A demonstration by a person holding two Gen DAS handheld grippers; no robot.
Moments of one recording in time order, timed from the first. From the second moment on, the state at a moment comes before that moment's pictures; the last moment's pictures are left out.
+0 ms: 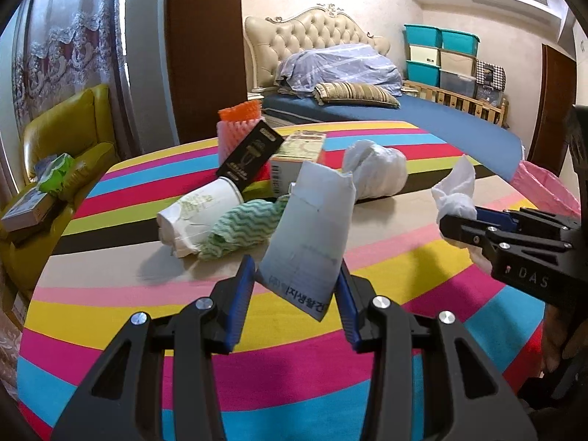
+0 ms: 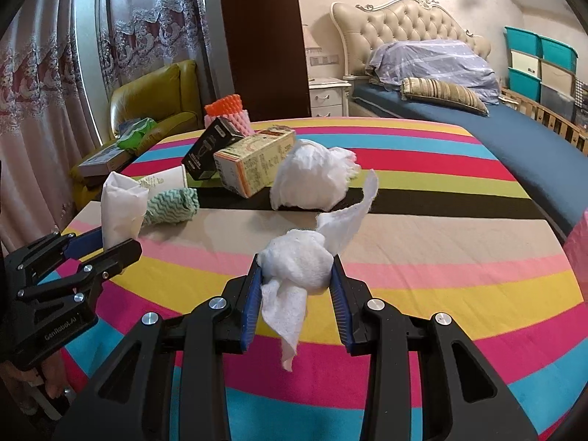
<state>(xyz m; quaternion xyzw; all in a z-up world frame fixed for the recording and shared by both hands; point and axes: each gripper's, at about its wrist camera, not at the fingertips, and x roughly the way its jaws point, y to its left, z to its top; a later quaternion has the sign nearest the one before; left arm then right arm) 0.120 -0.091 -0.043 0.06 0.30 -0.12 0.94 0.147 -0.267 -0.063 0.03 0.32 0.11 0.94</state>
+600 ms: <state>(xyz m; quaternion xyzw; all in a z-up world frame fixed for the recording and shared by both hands) 0.125 -0.160 -0.043 0.12 0.30 -0.17 0.93 0.124 -0.341 -0.063 0.06 0.30 0.06 0.95</state>
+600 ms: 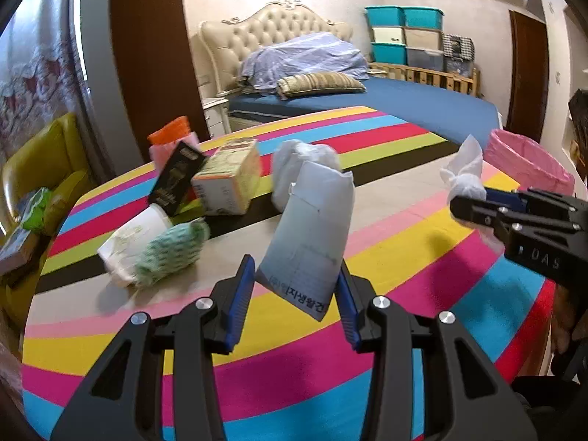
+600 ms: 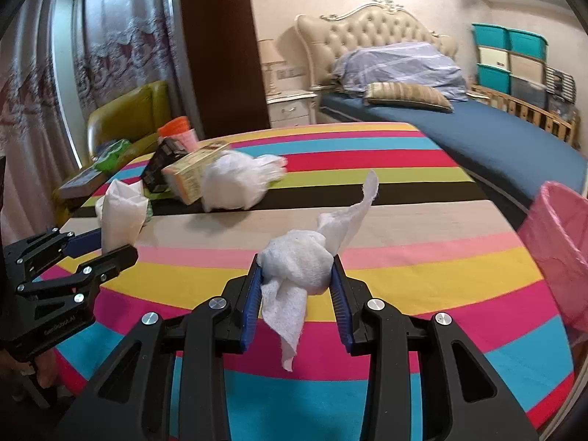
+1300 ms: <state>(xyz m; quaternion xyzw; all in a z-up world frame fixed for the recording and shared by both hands) 0.138 -0.281 -0.051 0.17 0.33 -0.28 0.88 0.094 -0.445 -0.061 0.08 0.28 -0.05 0.96</state>
